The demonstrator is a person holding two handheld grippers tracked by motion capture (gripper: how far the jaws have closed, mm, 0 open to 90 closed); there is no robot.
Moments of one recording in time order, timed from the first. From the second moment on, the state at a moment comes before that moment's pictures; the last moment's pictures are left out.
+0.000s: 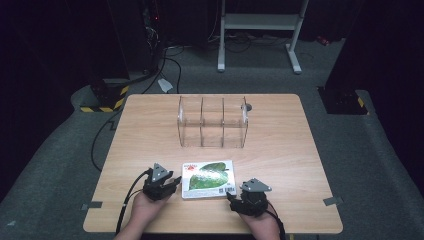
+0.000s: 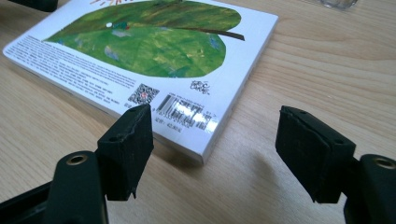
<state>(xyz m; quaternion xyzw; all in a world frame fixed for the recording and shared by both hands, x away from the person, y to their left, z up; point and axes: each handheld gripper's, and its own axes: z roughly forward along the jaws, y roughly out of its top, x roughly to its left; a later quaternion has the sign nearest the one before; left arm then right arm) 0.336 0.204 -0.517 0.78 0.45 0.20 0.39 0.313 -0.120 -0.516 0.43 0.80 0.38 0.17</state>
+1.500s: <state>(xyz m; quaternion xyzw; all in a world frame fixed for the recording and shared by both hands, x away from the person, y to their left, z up) 0.331 0.195 -0.518 0.76 0.47 0.15 0.43 0.313 -0.086 -0.524 0.39 0.84 0.36 0.14</state>
